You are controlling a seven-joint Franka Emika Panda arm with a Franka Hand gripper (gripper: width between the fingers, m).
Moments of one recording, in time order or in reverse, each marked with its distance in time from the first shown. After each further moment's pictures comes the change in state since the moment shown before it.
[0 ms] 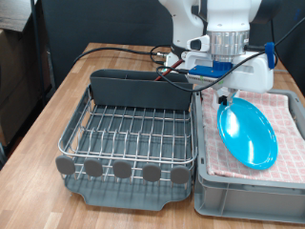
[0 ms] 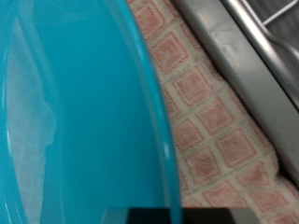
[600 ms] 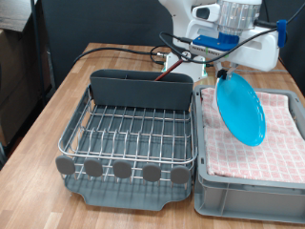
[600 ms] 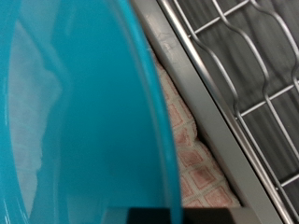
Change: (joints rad) arm -0.001 -0.117 0.024 0.091 -0.234 -0.326 0.094
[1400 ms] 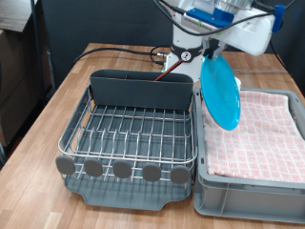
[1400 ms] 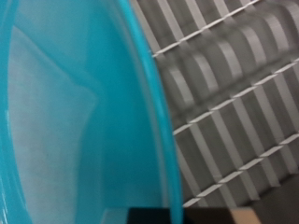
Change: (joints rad) arm -0.025 -0.066 0.002 0.058 -0.255 -0.203 0.044
